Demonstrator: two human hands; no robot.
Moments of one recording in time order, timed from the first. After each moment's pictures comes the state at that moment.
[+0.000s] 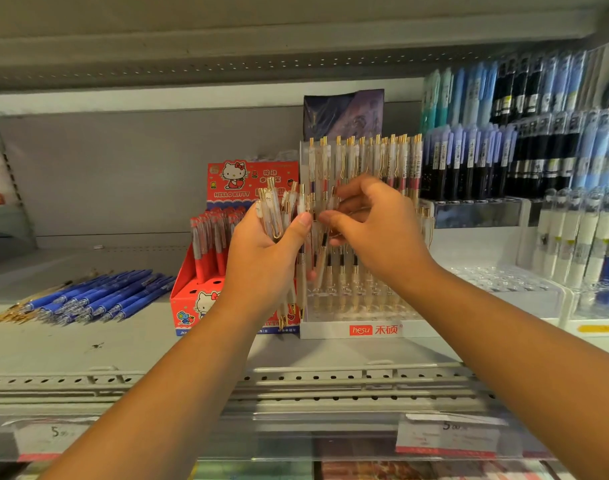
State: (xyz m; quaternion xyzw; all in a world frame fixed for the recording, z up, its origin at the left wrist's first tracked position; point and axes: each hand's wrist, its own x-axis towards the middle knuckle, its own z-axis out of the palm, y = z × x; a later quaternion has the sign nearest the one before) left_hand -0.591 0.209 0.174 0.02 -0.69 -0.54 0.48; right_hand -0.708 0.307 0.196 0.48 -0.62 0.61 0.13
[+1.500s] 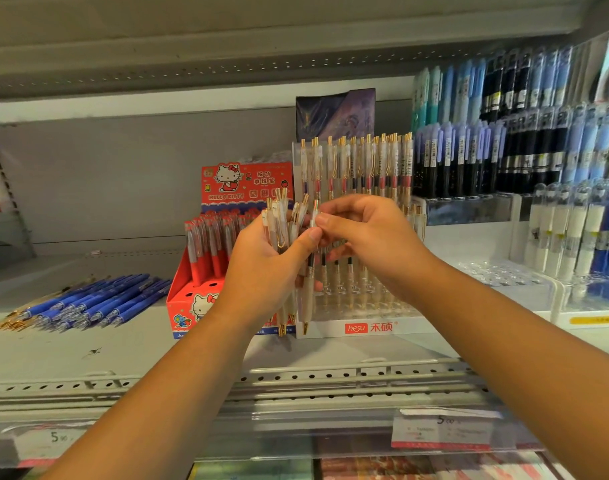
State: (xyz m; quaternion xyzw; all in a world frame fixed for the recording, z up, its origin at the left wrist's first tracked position) left_hand -0.590 0.215 0.173 -0.01 -0.73 -0.54 0.43; right_hand -0.700 0.321 0.197 0.46 -0.57 0.67 -0.08
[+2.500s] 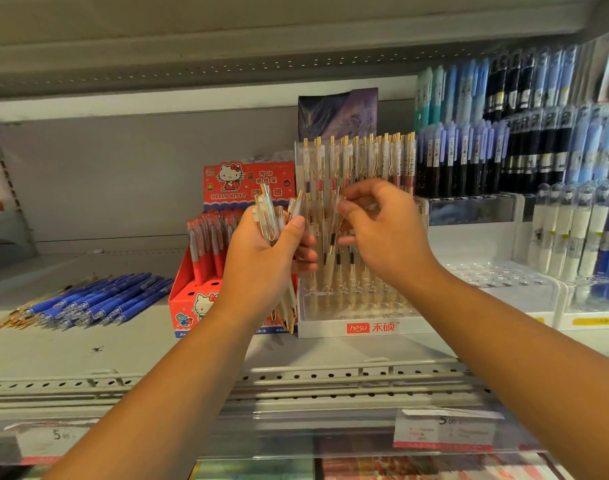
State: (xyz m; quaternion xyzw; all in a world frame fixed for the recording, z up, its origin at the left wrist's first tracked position) left_hand -0.591 0.212 0.175 0.03 -0.69 -0.56 0.46; right_hand -0.714 0.313 0.192 0.43 -0.61 0.65 0.12
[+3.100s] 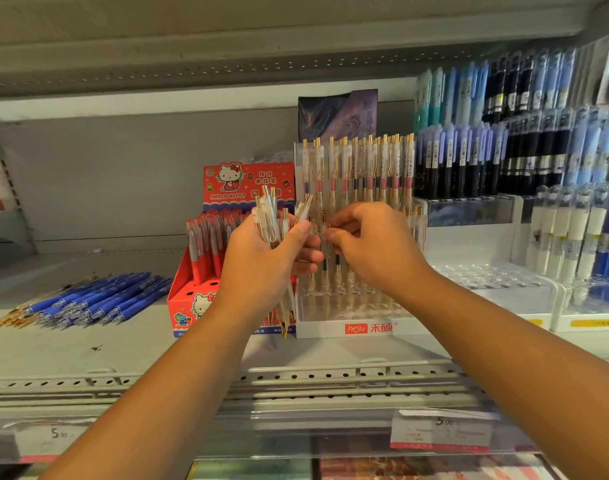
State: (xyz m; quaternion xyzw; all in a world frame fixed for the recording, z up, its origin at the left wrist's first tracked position) left_hand -0.591 0.213 0.175 0.03 -0.70 -0.56 0.45; right_hand -0.716 0.311 0.186 0.45 -0.73 0.48 0.17
